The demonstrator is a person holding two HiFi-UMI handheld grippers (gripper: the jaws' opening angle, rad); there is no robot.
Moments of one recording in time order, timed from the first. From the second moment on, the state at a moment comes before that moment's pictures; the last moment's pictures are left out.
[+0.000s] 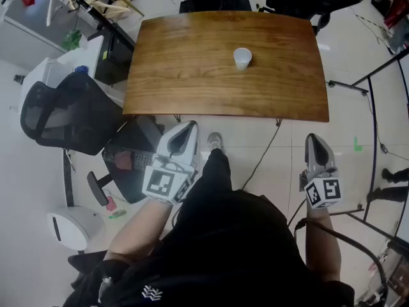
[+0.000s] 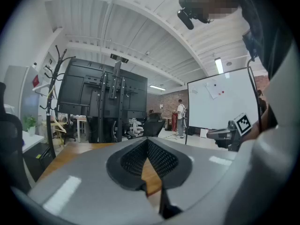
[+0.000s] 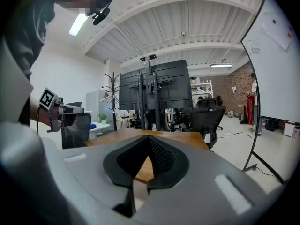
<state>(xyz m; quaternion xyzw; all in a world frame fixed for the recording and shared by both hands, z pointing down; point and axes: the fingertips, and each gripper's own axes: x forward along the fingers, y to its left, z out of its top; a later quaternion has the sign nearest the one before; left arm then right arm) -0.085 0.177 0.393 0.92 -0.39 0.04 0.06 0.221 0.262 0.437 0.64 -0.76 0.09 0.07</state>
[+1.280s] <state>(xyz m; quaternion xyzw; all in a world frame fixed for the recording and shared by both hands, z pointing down) -0.143 -0.090 0.378 0.88 -0.46 0.06 0.06 0.152 -0.058 0.553 0.54 -0.78 0.26 0.20</state>
